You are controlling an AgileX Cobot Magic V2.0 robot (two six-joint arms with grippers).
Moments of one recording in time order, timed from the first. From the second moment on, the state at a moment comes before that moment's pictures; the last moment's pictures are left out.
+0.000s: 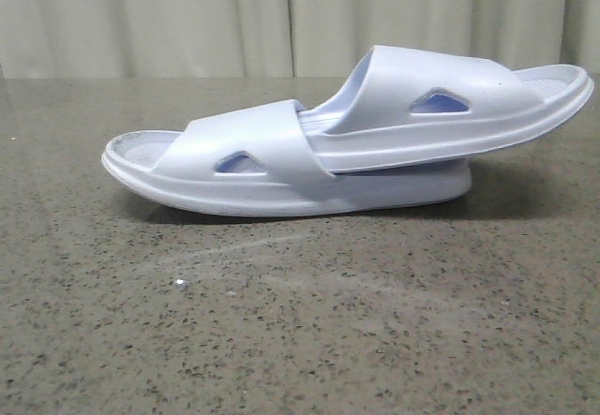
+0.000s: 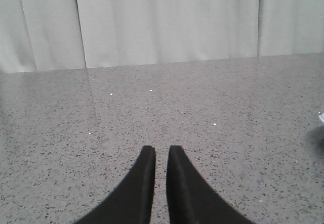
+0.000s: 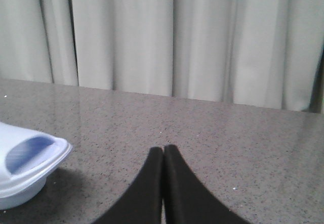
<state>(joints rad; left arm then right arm) -0.12 0.00 0.00 0.07 0.10 -0.02 0.24 0.01 -0.30 -0.46 0.37 0.29</state>
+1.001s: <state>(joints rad) -0.12 0.00 0.00 0.07 0.10 -0.02 -0.03 -0.01 0.01 -0.10 0.07 0.15</state>
